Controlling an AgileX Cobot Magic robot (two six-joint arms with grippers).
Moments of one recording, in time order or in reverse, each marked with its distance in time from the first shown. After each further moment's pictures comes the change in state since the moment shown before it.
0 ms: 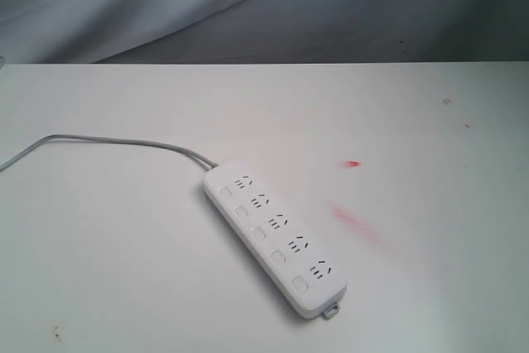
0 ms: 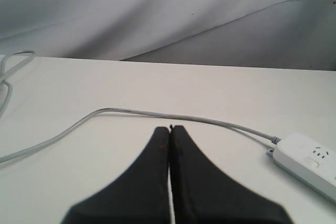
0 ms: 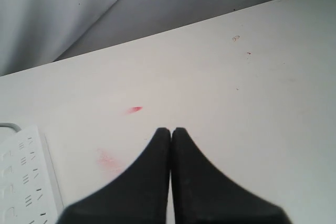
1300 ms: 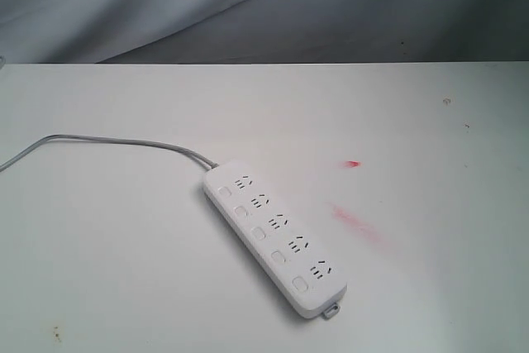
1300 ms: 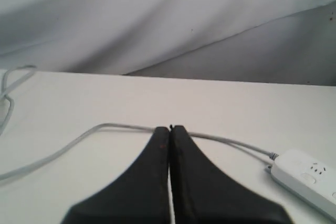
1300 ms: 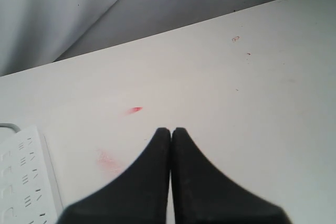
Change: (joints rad) left arm 0.000 -0.057 0.000 0.003 -0.006 0.002; right arm 0.000 0.000 0.000 -0.003 0.000 0.002
